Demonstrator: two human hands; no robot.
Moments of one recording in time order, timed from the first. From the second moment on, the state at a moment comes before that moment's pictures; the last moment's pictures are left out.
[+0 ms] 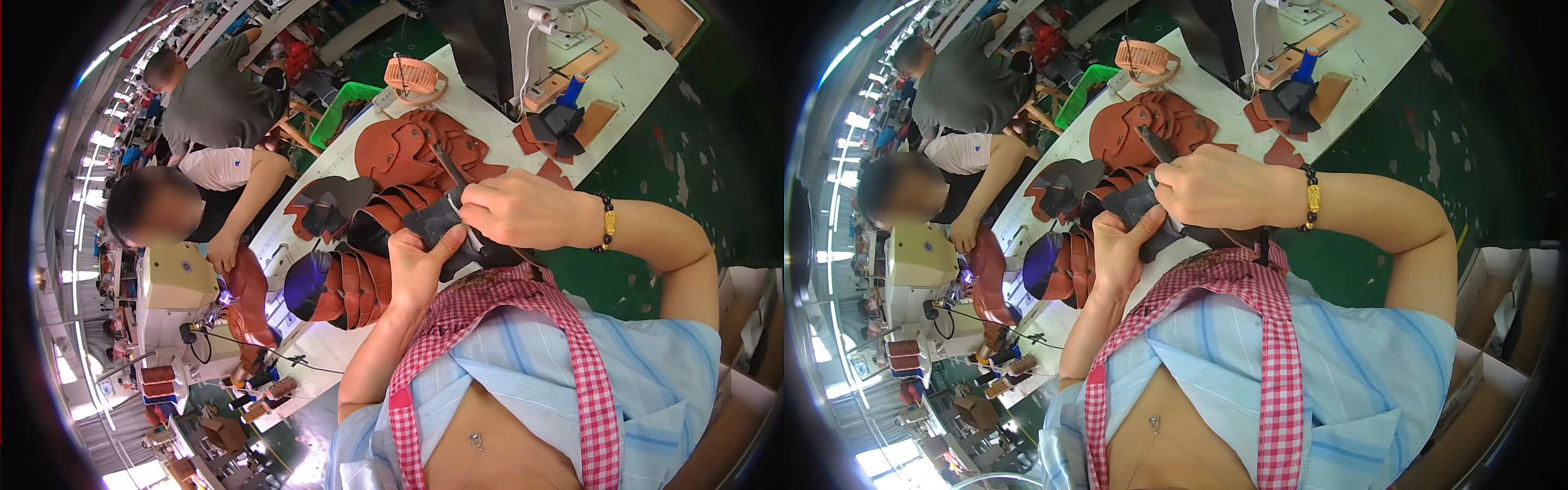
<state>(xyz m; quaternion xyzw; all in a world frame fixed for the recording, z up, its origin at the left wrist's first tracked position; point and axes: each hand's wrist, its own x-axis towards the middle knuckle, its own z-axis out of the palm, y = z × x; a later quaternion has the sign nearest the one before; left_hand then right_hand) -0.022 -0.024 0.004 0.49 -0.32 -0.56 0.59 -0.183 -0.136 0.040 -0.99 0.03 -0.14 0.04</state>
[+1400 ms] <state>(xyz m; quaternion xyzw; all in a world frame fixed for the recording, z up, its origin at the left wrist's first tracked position) 0.030 -0.052 0.028 0.56 -0.47 -0.48 0.49 -0.162 -0.186 0.029 -0.85 0.11 -0.33 0.39</state>
